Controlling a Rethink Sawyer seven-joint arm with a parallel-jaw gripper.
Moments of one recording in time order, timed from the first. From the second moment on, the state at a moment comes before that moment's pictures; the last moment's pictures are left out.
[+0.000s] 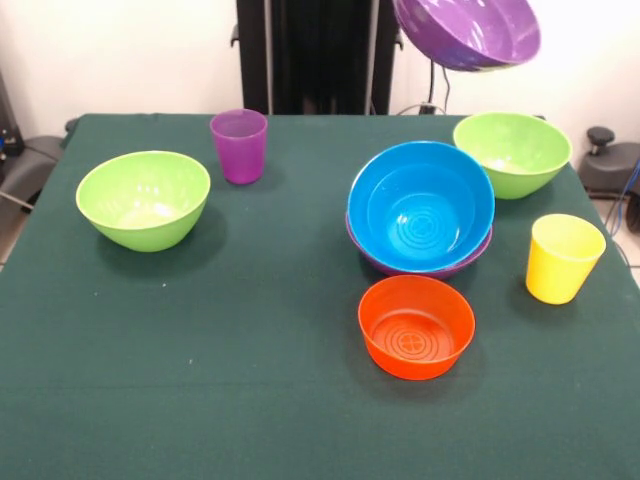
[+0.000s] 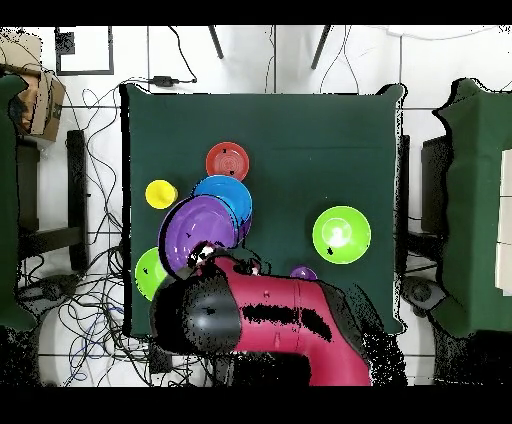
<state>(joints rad) -0.34 -1.32 0.21 2.06 -0.10 0.74 2.11</state>
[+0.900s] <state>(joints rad) -0.27 -1.13 0.21 1.86 -0.13 0.74 2.11</state>
